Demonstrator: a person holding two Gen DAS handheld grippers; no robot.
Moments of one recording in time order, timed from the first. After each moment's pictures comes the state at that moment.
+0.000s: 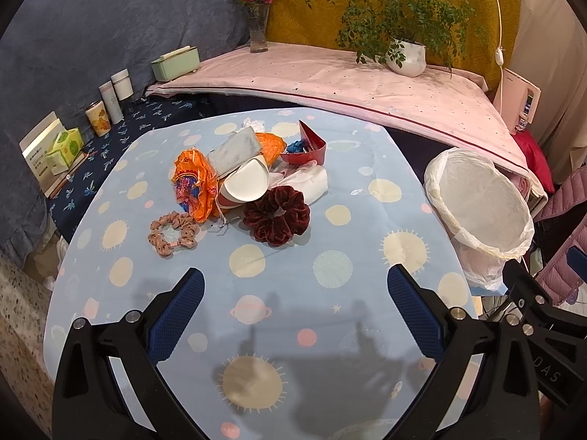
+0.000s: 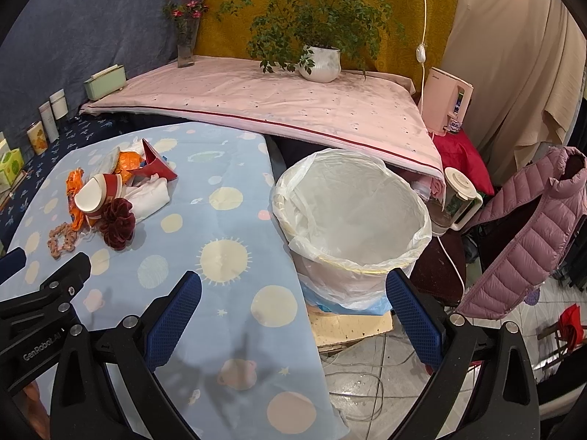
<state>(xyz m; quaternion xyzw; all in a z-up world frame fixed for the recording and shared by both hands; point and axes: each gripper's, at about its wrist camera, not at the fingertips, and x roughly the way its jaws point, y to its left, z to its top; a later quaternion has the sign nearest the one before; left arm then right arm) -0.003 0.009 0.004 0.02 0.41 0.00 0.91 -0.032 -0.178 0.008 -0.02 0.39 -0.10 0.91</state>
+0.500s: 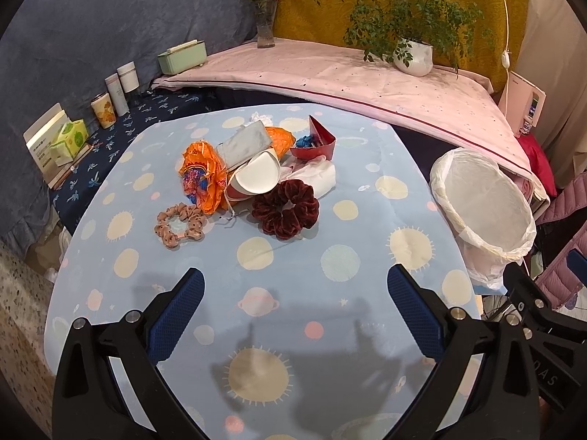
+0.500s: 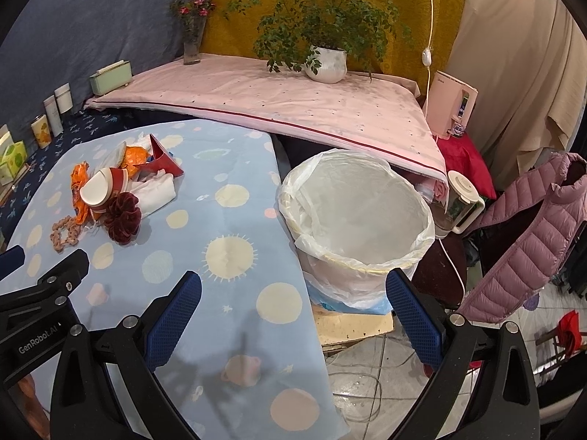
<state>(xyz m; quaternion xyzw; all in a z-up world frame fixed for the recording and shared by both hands) -0.007 0.018 0.003 0.01 0.41 0.01 0.91 -0.037 -0.168 0.001 -0.02 0.39 -0.10 0.91</state>
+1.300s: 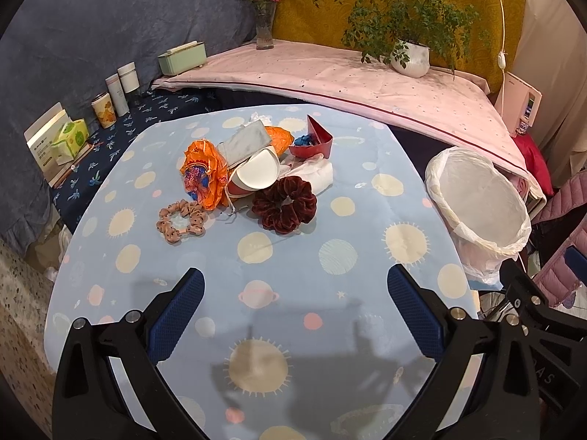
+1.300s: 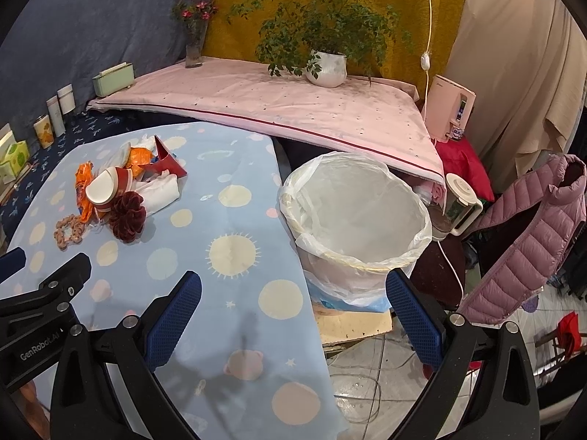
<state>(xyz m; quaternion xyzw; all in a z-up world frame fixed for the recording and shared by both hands) -0.021 0.017 0.004 0.01 0.41 0.00 0.91 -0.047 -0.164 0.003 -0.03 0.39 -0.10 0.92</state>
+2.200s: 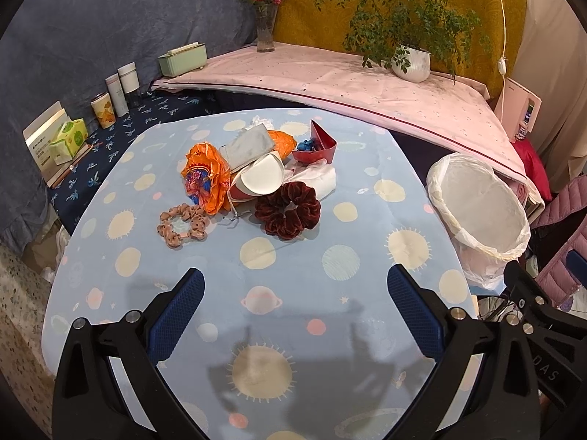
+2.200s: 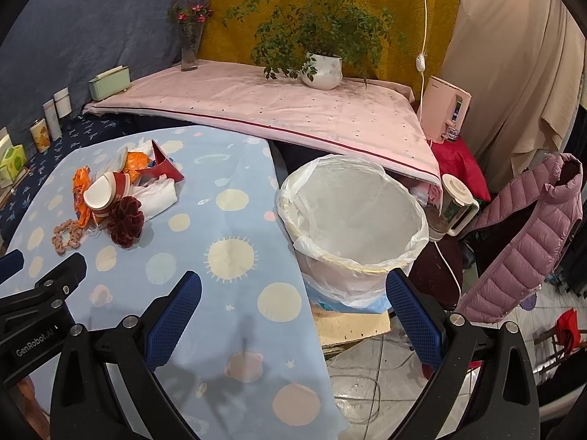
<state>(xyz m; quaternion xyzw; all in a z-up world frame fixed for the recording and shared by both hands) -0.020 0.019 0.008 0.00 0.40 0.00 0.92 -0.048 -0.166 0.006 -0.03 0.38 -0.11 0.92</state>
